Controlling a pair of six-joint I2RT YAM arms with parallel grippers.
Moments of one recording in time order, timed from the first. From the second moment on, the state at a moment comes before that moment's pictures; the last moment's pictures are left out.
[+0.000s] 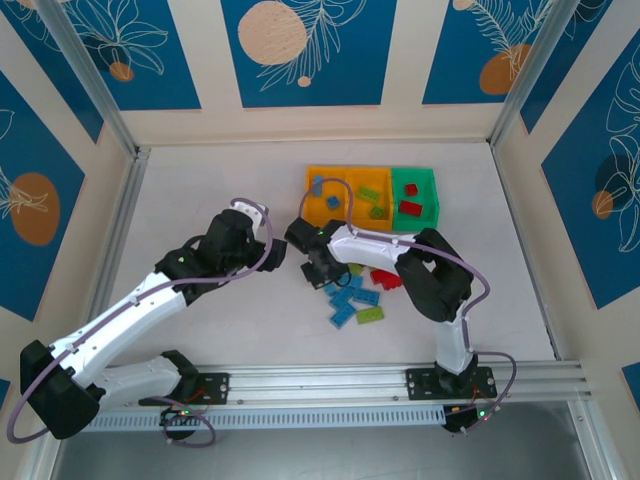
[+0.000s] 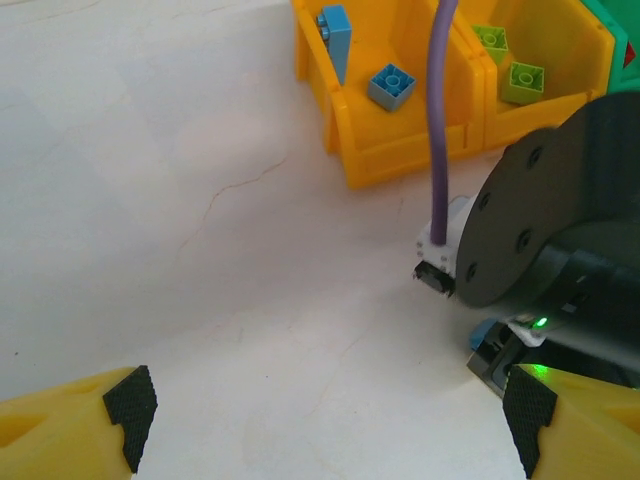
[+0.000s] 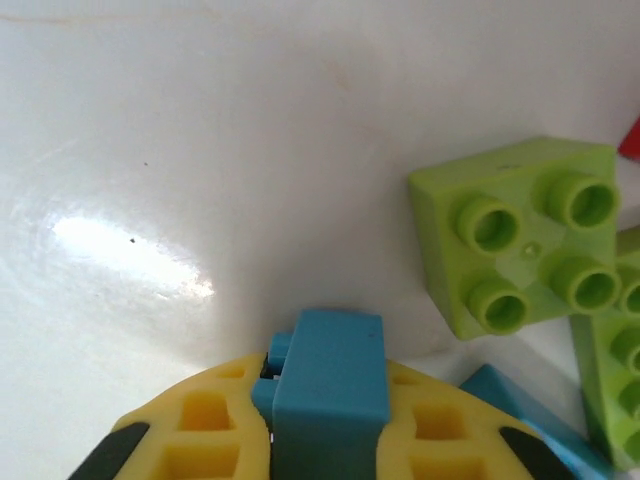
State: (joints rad) left arm -0.70 1.08 0.94 -0.56 -0.21 -0.26; right arm 0.85 1.96 1.38 -0.86 0.10 0.39
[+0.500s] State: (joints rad) left arm -0.70 1.08 0.92 -0.51 -0.11 -0.26; right arm 0.49 2.05 1.84 -0.66 0.06 0.31
